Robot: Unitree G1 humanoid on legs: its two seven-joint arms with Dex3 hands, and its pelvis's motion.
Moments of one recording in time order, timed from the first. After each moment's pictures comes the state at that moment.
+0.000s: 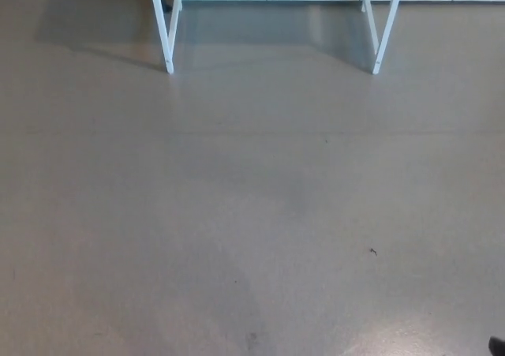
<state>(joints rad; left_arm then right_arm) -0.07 0.42 0.52 1.04 -0.19 0.02 -0.17 -0.18 -0.33 -0.37 1.07 0.07 0.02 0.08</state>
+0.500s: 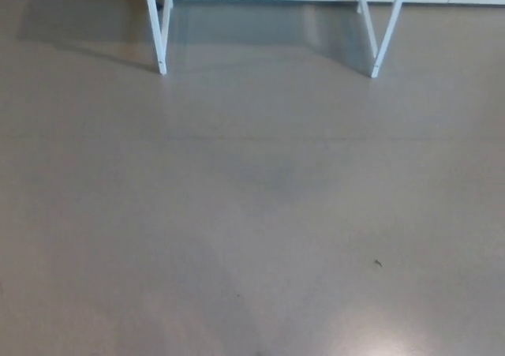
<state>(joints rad) -0.11 0.45 0.69 1.14 -0.33 0.01 -0.28 -0.24 -0.37 -0.49 1.19 0.17 0.00 0.11</state>
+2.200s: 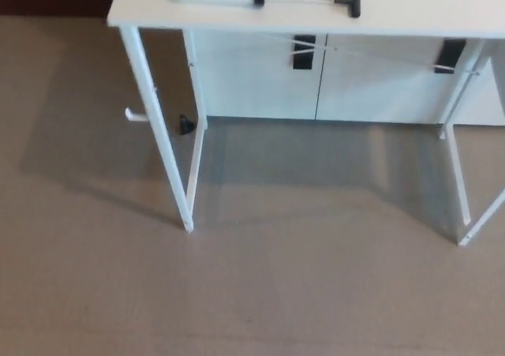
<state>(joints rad) 0.08 0.40 0.62 1.08 -0.37 -0.08 -0.27 -0.19 -0.38 -0.40 1.22 0.20 -0.05 0.12</state>
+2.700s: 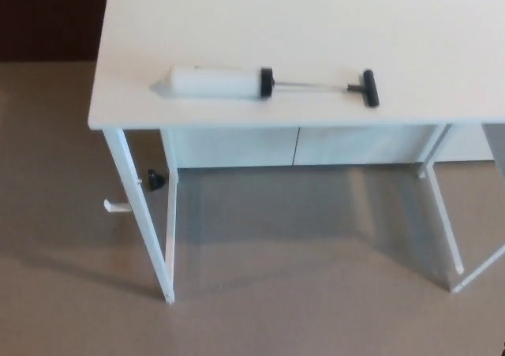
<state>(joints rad) 0.07 0.41 0.61 1.06 -0.38 -0.08 -0.26 -0.20 -0.38 -0.39 1.22 0.20 -0.05 0.13</state>
